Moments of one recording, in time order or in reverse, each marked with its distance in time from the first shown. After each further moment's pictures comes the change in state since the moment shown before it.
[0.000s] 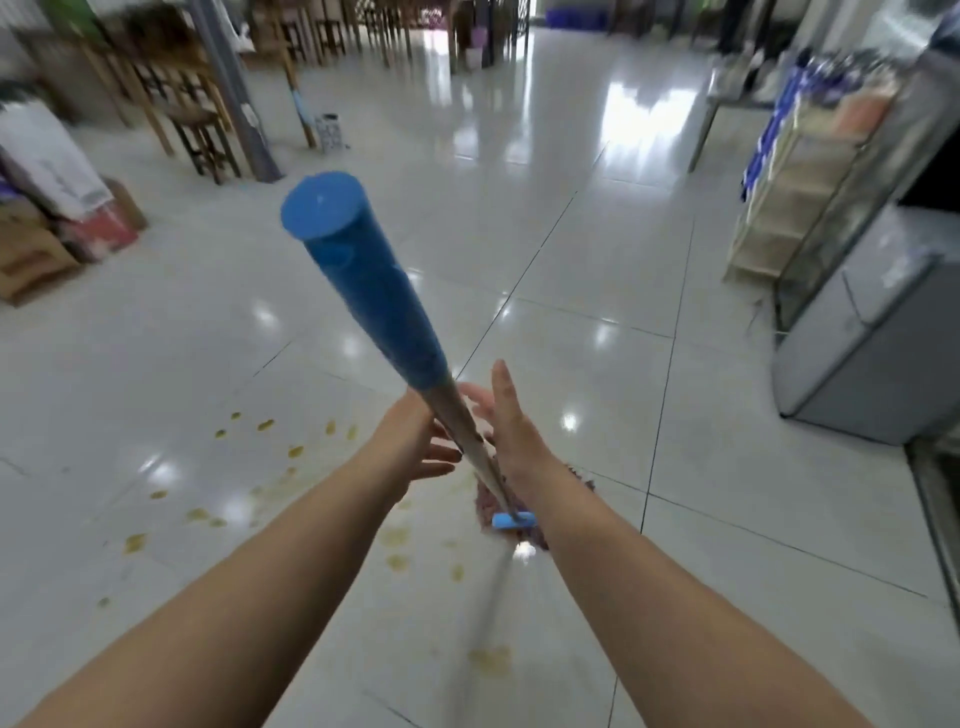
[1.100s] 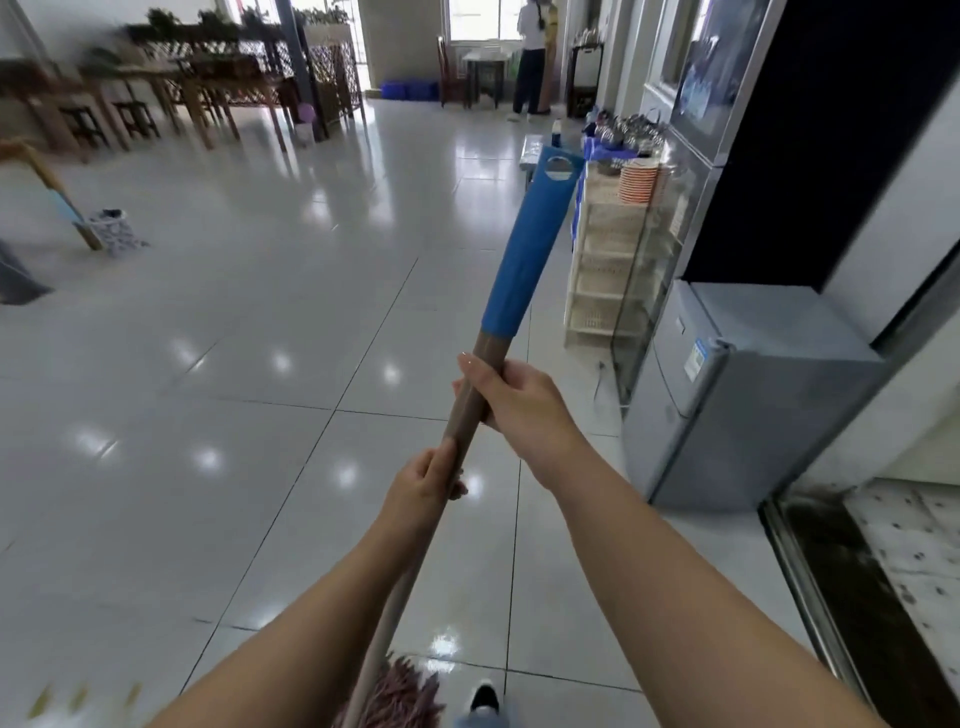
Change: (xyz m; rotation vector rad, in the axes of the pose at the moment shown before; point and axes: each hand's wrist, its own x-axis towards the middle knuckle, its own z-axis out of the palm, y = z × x) left_hand 0.326 0.174 0.458 0.126 -0.224 0.457; right_hand 0.226 -0.141 -0.518 -0.057 0.376 -0.202
